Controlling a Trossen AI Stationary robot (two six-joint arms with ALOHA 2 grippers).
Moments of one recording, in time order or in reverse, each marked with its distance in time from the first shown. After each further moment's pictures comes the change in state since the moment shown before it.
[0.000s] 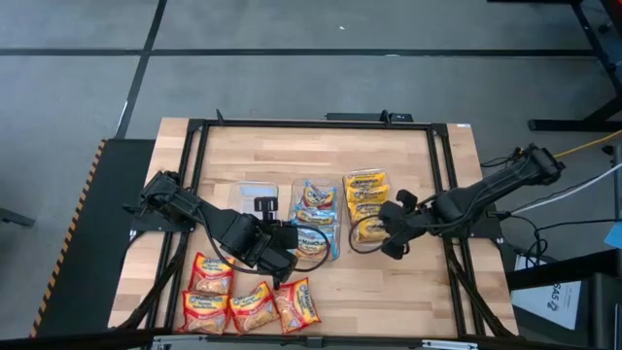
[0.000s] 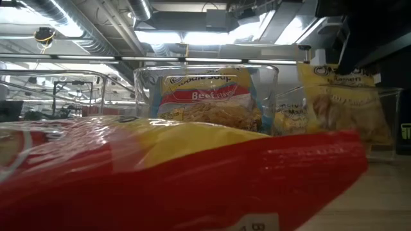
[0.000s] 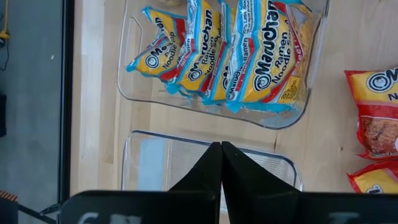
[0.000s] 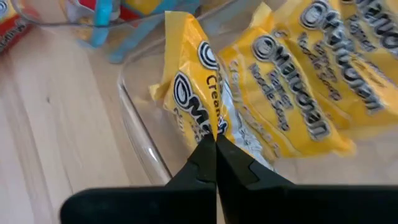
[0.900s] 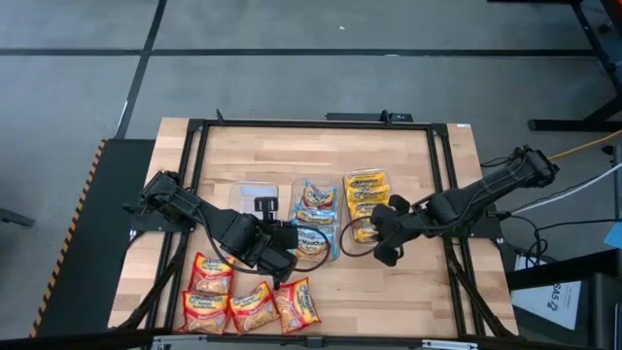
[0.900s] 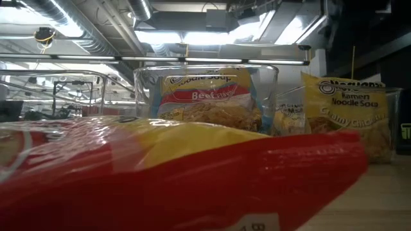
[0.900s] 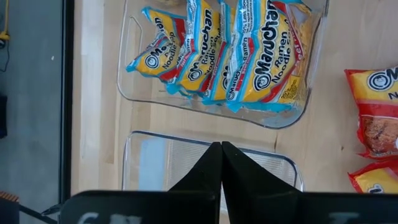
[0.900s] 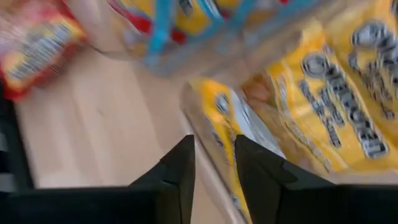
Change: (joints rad) left arm 0.000 0.000 0.000 0.000 0.000 0.007; right arm 0.000 0.094 0.148 0.001 -0.077 0.030
